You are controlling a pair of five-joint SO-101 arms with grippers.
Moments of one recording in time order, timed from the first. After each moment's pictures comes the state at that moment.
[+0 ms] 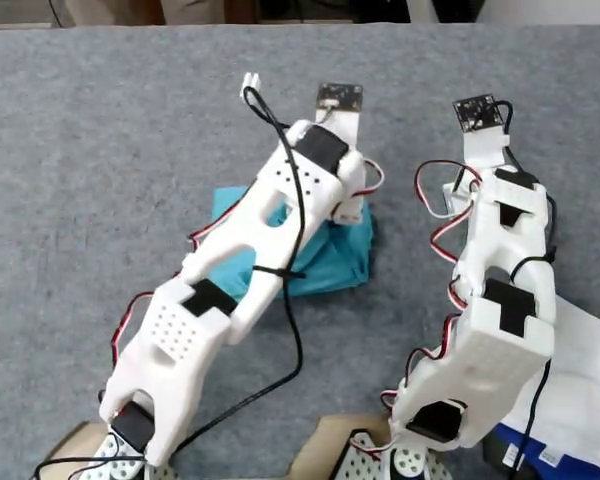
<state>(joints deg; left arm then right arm) 33.6 39.3 -48.4 92.5 19.1 18.4 21.2 12.8 37.8 22.4</state>
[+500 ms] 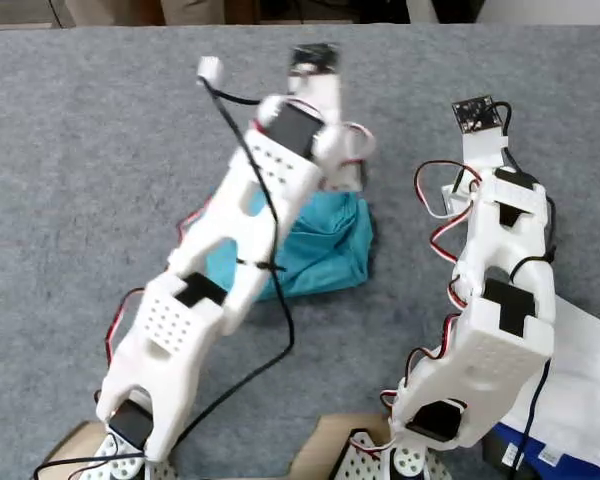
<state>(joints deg) 27.4 39.7 -64.7 99.7 21.9 18.4 21.2 12.8 38.9 22.4</state>
